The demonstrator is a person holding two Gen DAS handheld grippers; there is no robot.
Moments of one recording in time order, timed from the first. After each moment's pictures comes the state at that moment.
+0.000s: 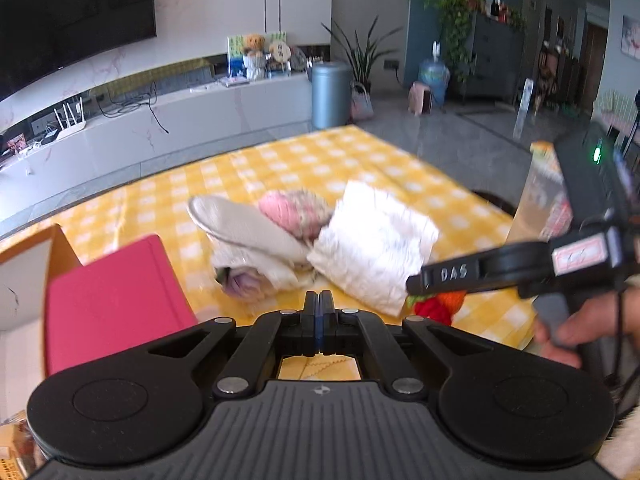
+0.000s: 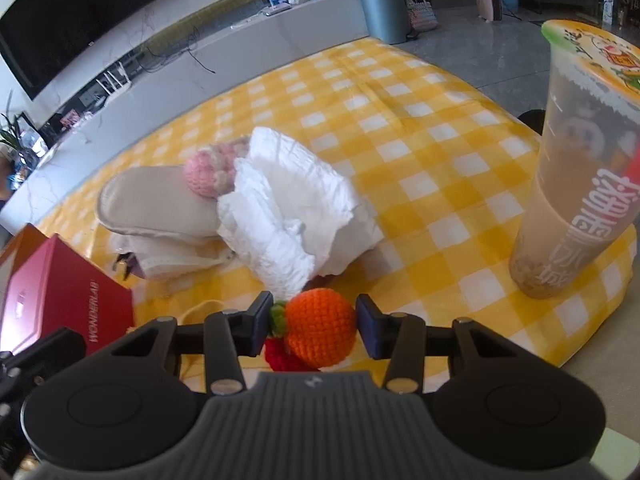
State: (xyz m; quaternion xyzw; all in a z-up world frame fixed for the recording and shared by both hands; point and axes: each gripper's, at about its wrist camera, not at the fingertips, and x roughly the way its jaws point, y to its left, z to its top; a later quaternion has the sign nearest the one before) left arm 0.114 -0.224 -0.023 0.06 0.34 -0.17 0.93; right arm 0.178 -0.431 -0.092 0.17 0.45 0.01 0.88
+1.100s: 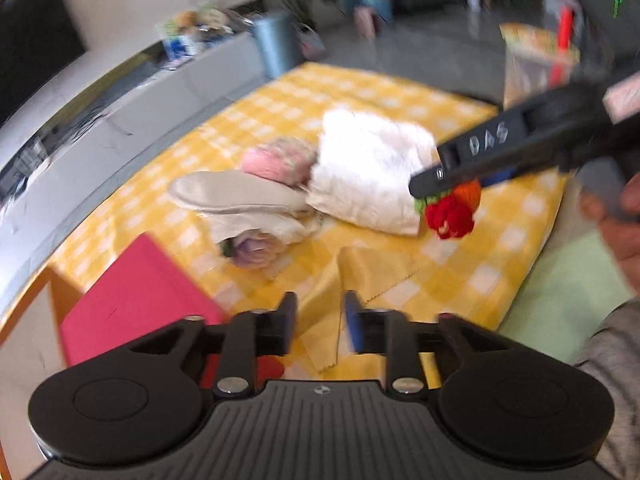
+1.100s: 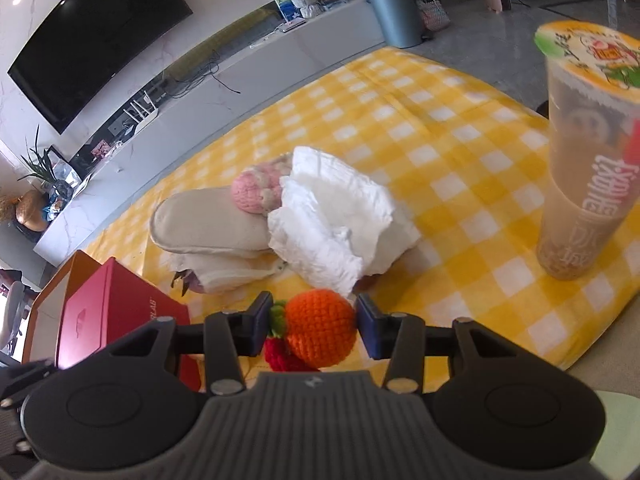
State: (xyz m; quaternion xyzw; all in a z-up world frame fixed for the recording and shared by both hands) left arm 0.137 -0.237 -0.058 0.24 0.39 -0.22 0.86; right arm 0.167 -0.432 -0.076 0.23 0.43 0.04 0.87
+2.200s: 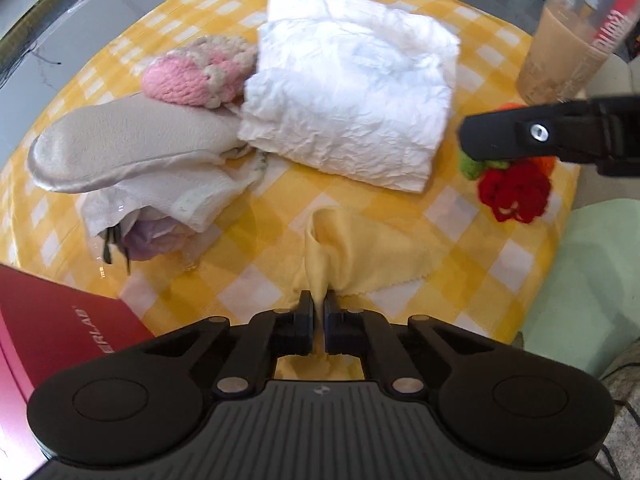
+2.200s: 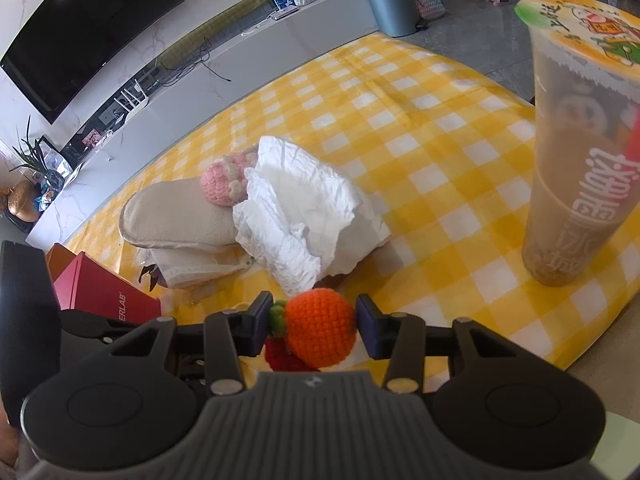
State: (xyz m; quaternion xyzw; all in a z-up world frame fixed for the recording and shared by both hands) left arm 0.217 -0.271 -0.132 0.23 0.54 -0.26 0.77; right arm 0.176 -0.448 -0.091 0.22 0.44 0.04 0.87
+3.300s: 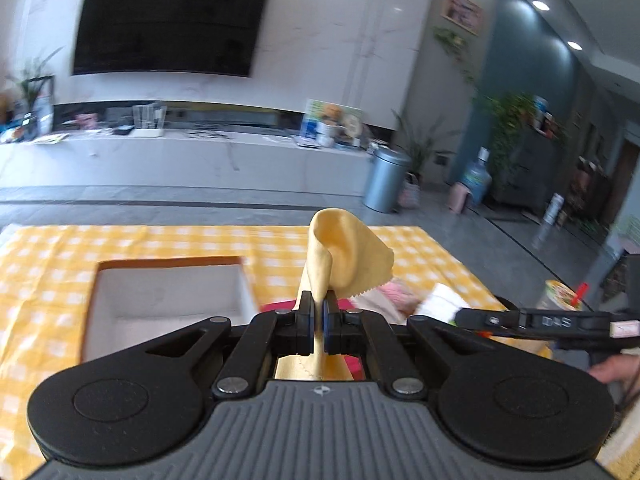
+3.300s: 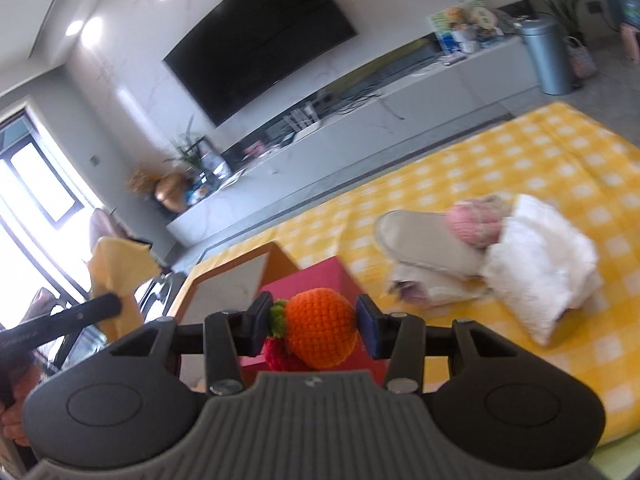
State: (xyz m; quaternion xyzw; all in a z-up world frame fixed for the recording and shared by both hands) left arm 0.066 -0.035 0.059 -0.08 0.26 -0.10 0.96; right arm 0.125 -0.342 0.008 0.22 0.33 0.26 0.88
